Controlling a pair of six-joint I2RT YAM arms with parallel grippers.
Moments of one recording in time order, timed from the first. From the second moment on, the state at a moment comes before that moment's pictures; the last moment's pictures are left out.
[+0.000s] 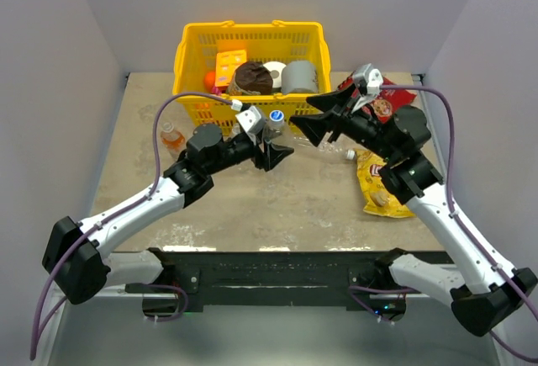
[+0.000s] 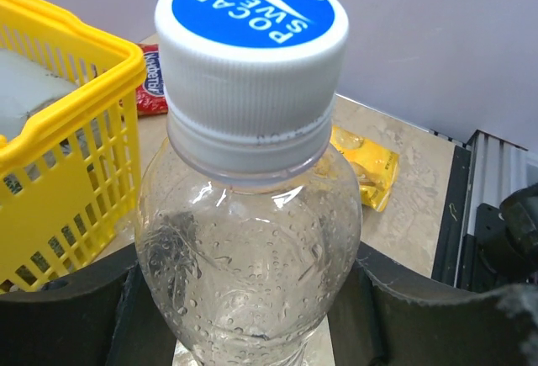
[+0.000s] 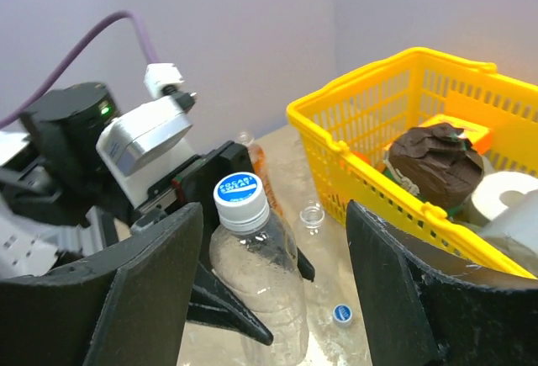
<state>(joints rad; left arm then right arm) -0.73 1.22 0.90 0.32 0.36 -0.11 0.48 1.02 1.12 0.11 -0.51 0.27</state>
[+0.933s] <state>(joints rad) -0.73 1.24 0.90 0.30 0.32 -0.11 0.62 1.15 1.12 0.13 -0.36 0.27</state>
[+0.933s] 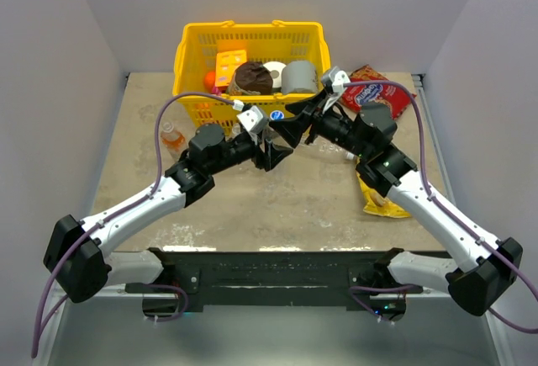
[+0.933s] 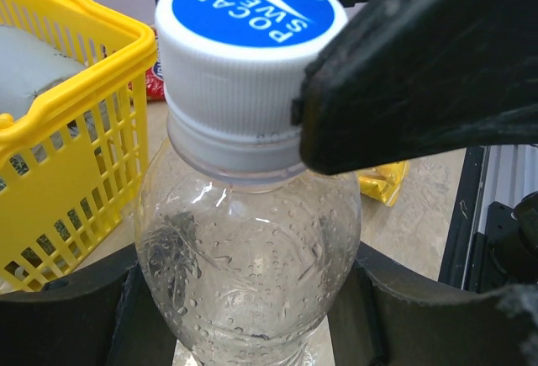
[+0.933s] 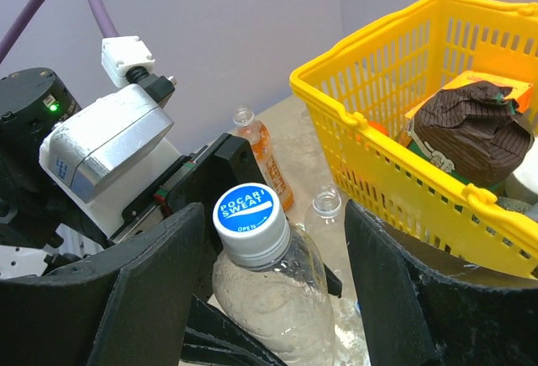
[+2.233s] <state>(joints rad) -0.70 1.24 0.95 0.16 0.68 0.04 0.54 1.22 1.26 -0.06 -0.93 0.08</state>
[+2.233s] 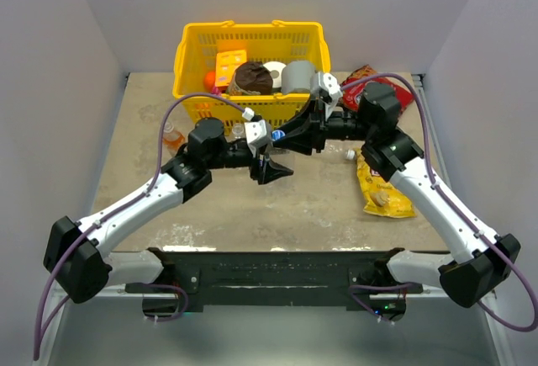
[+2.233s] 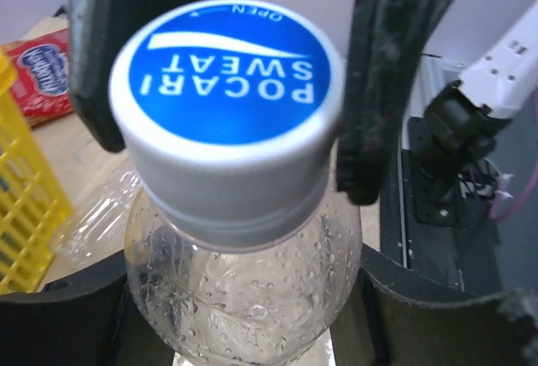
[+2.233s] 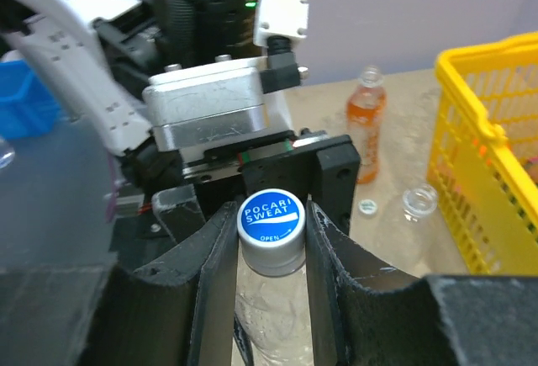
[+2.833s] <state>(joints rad) -0.72 1.29 0.96 0.24 1.08 -0.02 0.52 1.24 1.23 0.05 -1.28 0.18</state>
